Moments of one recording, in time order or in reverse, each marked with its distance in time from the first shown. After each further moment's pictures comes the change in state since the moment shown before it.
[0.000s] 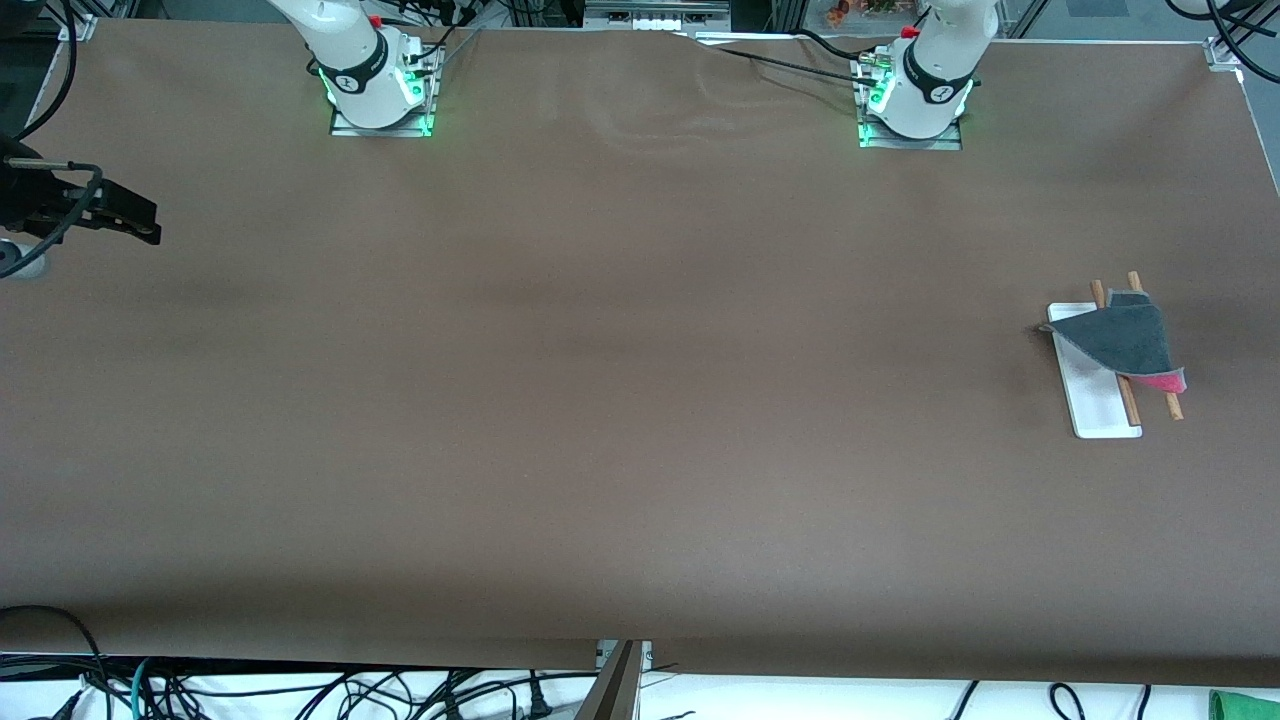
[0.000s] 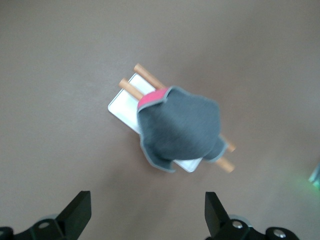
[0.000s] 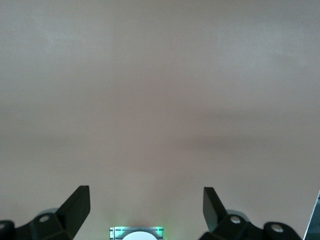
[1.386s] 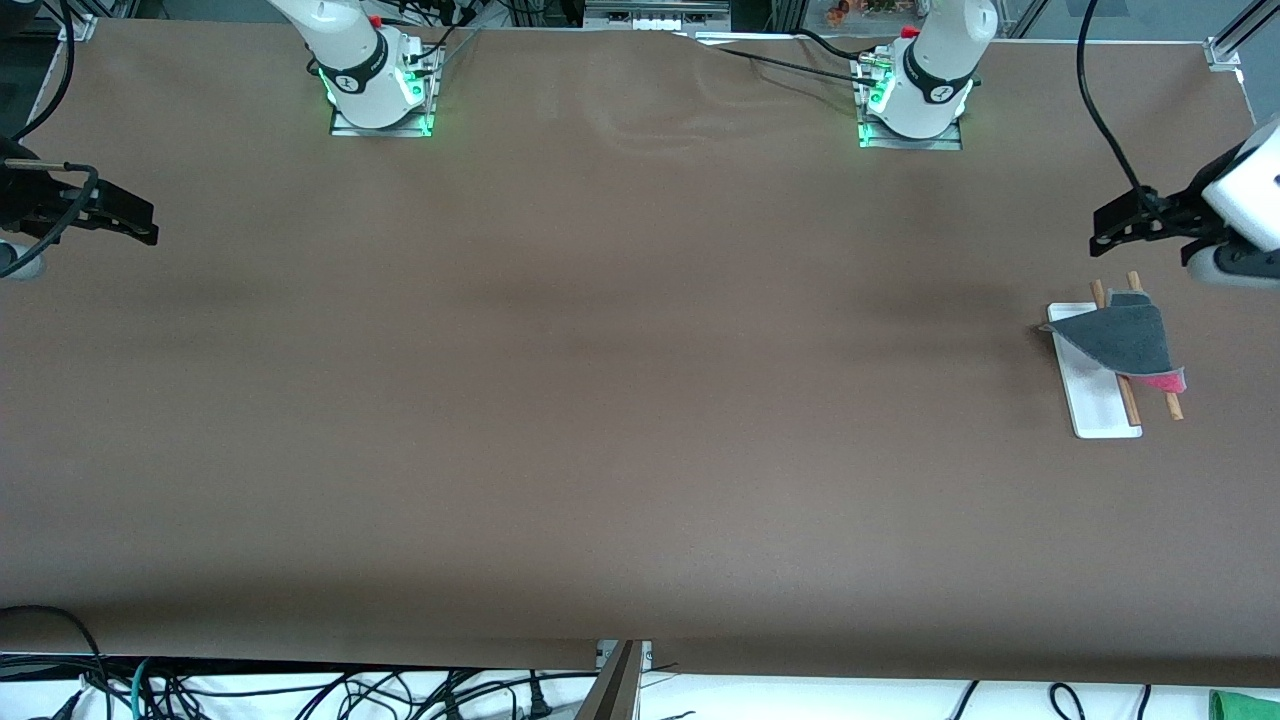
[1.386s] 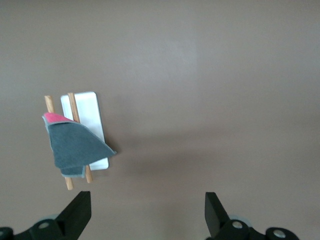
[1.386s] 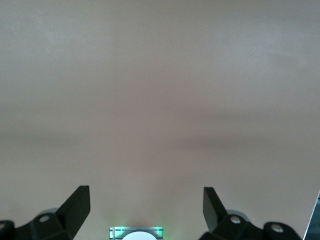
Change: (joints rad) left arm -0.379 -0.611 -0.291 -0.500 0.261 0.132 -1.377; right arm 0.003 0.001 0.002 0.000 0.000 0.001 -0.001
